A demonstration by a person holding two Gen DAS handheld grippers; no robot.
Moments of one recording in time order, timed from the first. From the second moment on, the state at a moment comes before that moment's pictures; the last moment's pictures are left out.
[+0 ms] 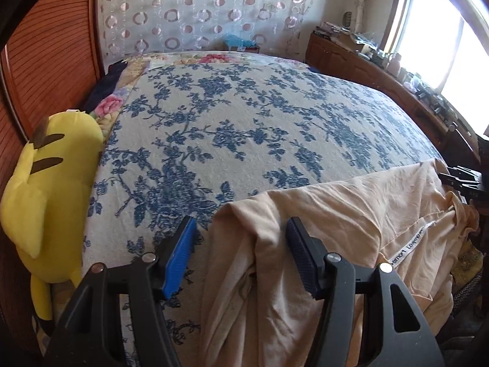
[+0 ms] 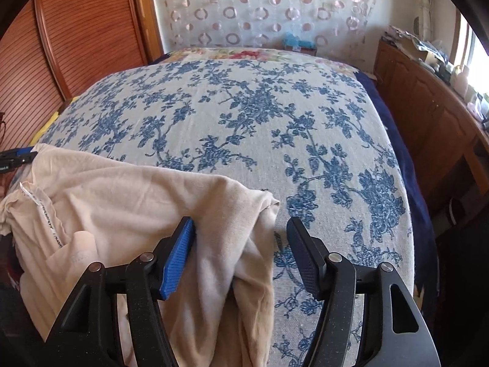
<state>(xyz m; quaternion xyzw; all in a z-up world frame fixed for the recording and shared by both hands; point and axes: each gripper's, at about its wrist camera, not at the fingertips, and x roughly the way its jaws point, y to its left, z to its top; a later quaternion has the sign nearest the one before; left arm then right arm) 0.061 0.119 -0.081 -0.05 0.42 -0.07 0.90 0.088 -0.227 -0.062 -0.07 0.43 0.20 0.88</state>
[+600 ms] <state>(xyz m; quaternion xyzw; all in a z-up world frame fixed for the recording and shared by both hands) -0.039 0.103 0.088 -0.06 0.23 -0.15 0.96 -0.019 -0.237 0.087 -0.03 0.25 0.22 0.94</state>
